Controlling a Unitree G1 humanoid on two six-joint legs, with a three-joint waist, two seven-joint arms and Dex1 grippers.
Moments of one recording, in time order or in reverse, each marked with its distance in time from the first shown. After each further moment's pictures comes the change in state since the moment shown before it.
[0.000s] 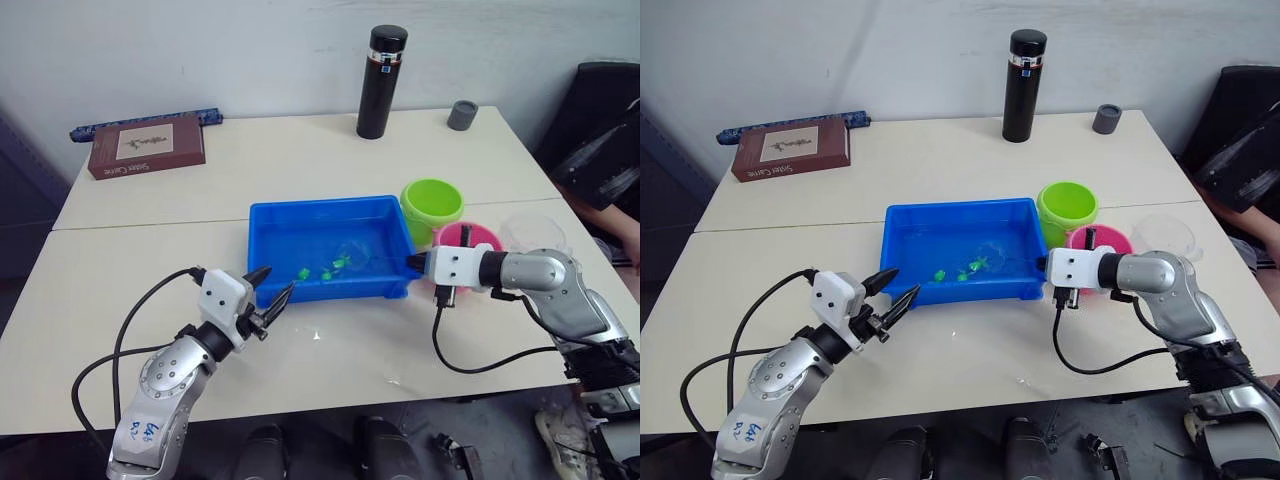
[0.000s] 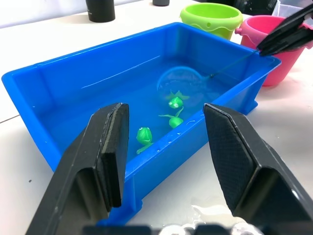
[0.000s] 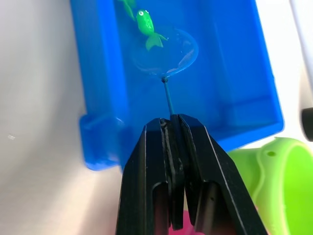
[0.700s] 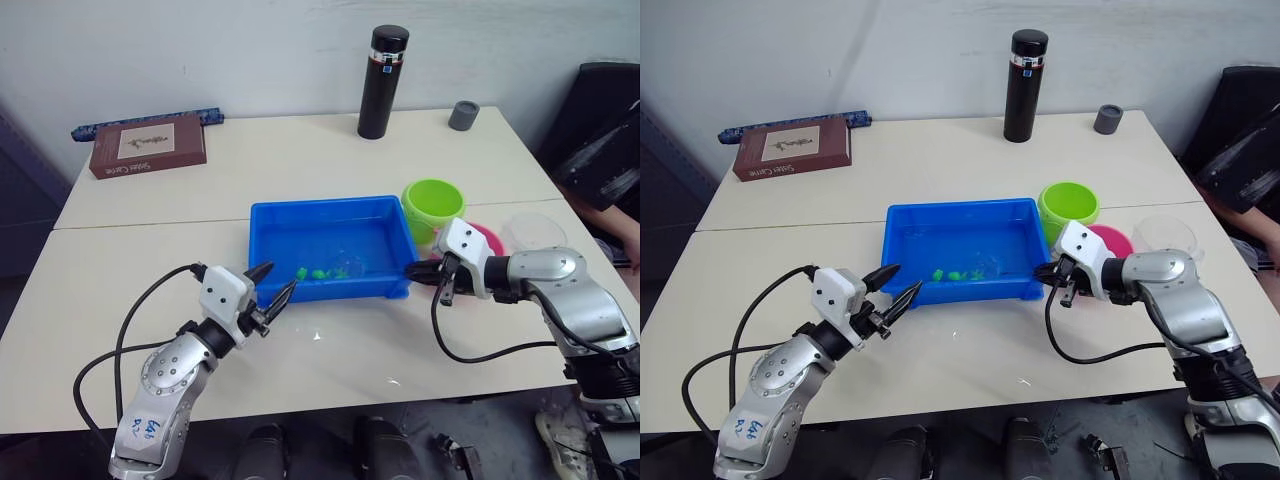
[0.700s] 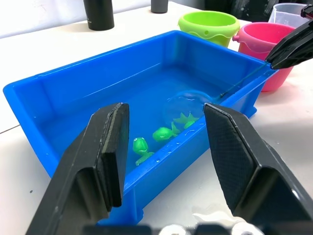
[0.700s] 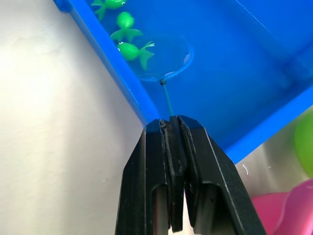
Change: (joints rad) left arm -0.021 -0.001 -0.004 0.004 0.001 -0.005 -0.005; right arm 0.006 0.007 -0.073 -0.185 0.291 0.648 0.070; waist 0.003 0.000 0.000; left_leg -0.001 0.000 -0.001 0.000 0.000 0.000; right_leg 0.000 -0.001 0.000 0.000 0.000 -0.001
